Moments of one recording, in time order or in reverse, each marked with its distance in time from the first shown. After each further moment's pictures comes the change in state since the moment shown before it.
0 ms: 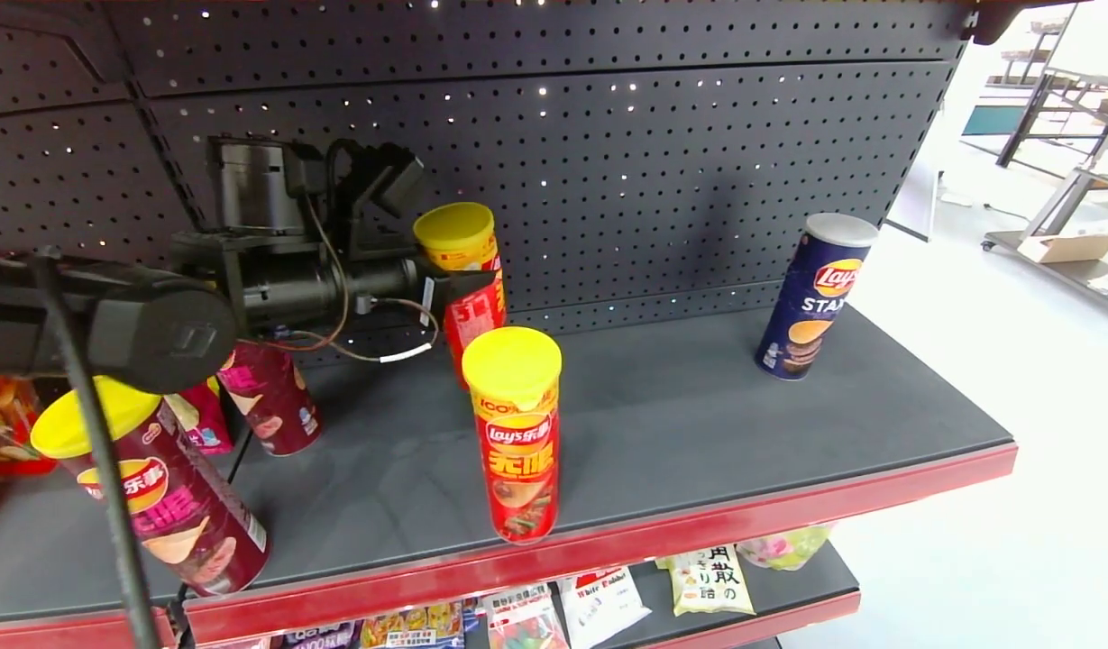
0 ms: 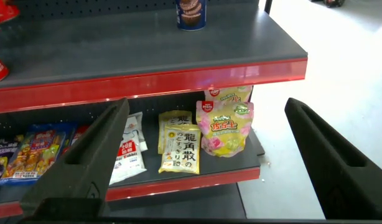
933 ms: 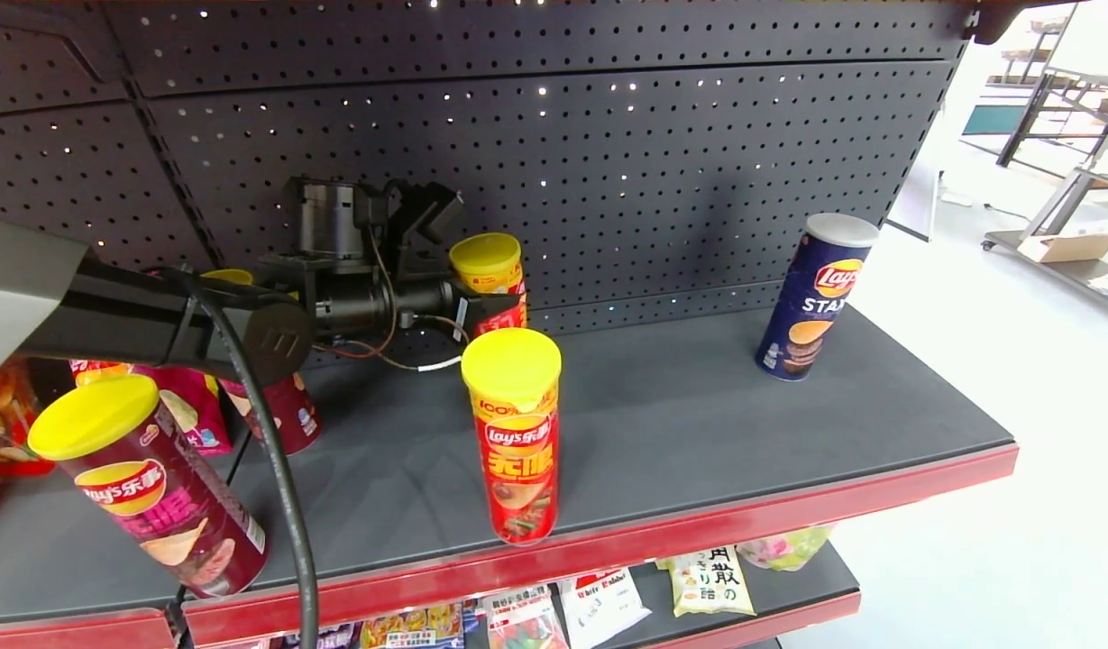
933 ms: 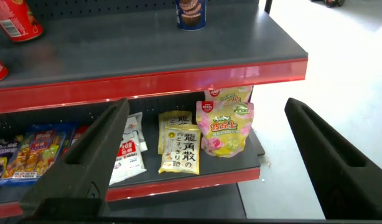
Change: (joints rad) left arm -0.006 0.144 -0.077 -0.010 -0.045 -0.008; right arm 0.000 0.000 0.000 0.000 0.000 0.000
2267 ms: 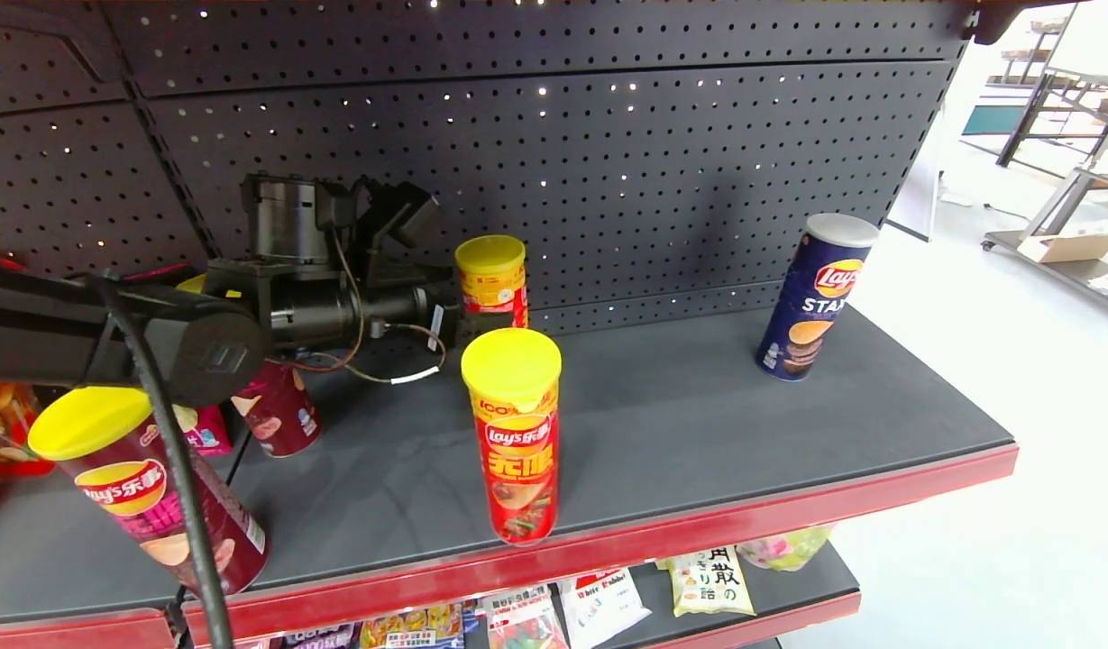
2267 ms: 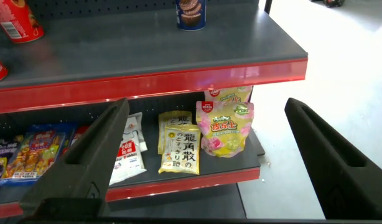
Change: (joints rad) left arm 0.011 -0.114 0.123 0.011 0.072 0.010; right arm 0.000 0.000 0.000 0.000 0.000 0.000
